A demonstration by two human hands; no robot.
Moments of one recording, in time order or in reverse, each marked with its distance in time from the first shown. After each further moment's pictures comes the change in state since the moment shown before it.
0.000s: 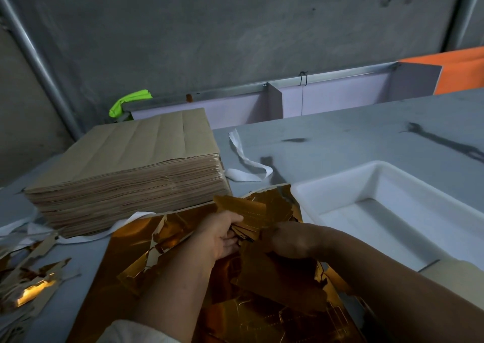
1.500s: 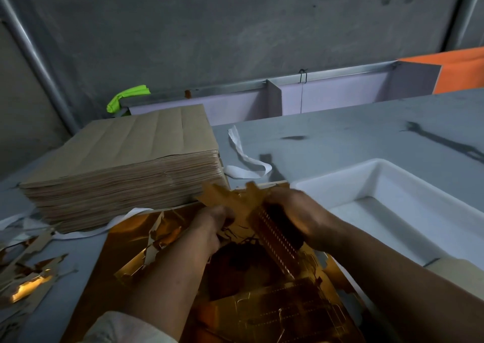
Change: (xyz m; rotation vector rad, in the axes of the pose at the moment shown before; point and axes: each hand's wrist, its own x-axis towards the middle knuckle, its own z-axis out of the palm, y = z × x) left_hand 0.007 0.006 -0.007 -0.034 0.033 0.101; right_hand -0.017 -0.008 -0.014 0.897 0.379 0.001
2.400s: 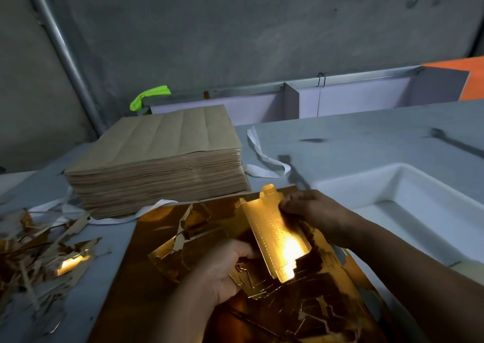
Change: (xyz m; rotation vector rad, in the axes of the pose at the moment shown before) left_hand -0.071 -0.053 -0.036 -0.120 -0.271 -0.067; right_hand -0.003 0.004 0.006 -0.200 -0.006 -0.123
